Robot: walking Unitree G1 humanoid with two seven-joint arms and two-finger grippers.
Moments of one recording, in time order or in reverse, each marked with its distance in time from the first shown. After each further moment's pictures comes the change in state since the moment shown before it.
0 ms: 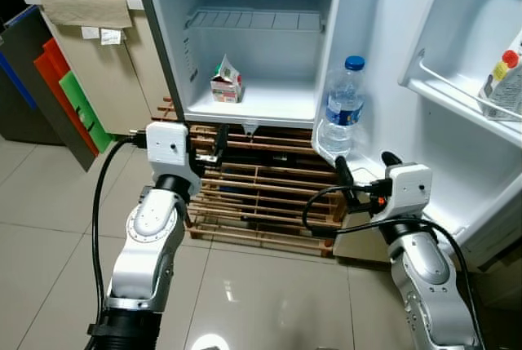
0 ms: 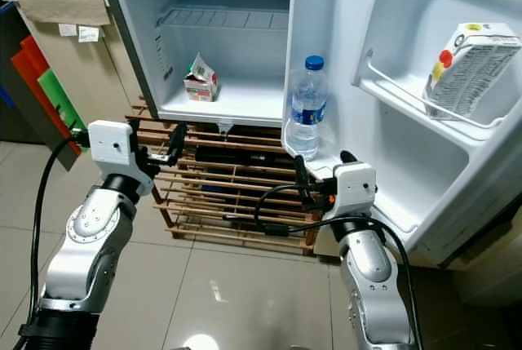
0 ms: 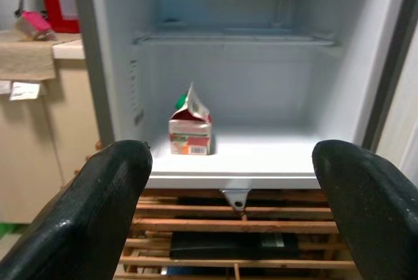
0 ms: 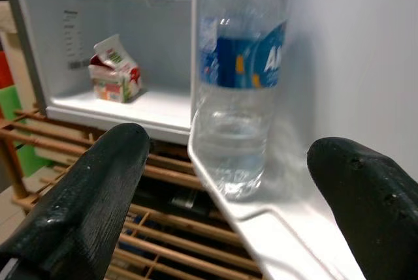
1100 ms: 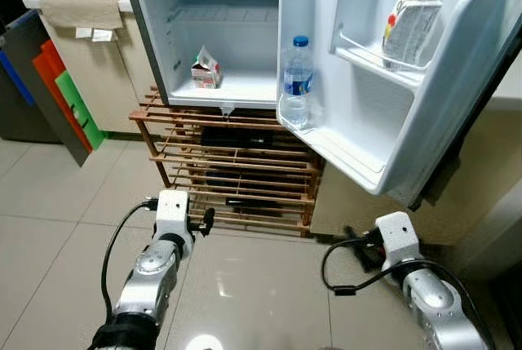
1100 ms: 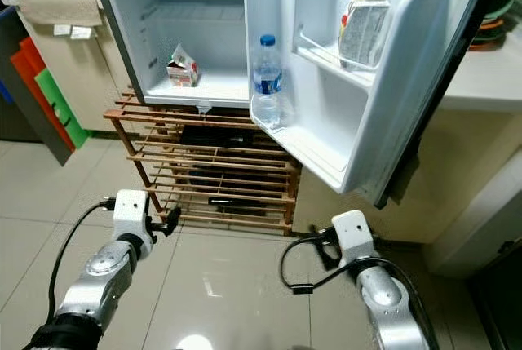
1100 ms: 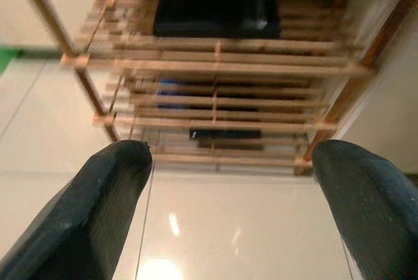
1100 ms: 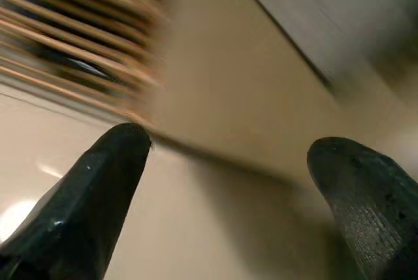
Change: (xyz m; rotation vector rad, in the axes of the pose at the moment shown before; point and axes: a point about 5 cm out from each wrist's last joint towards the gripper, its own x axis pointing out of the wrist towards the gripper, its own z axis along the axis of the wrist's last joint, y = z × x) left arm -0.019 0.016 -0.127 -0.006 0.551 0.030; right arm -0.042 -0.078 -0.111 -0.302 0.676 -0.227
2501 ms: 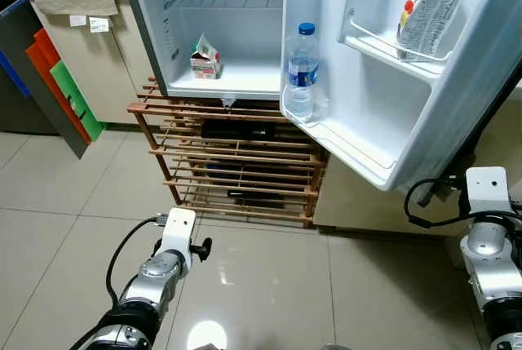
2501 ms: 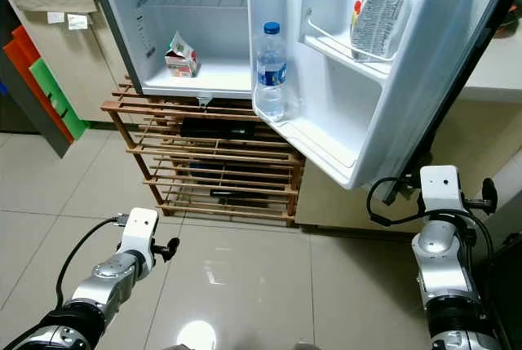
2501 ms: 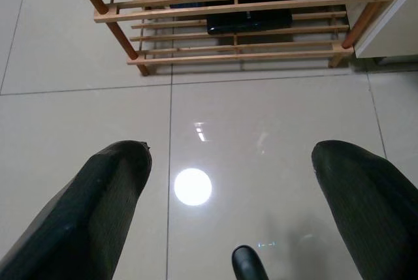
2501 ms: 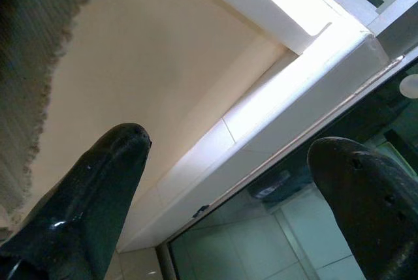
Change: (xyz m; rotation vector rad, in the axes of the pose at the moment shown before) left arm -0.005 0.019 -0.057 0.084 0.301 0.053; right arm 0.010 -0.092 0.058 -0.063 -0.166 -0.608
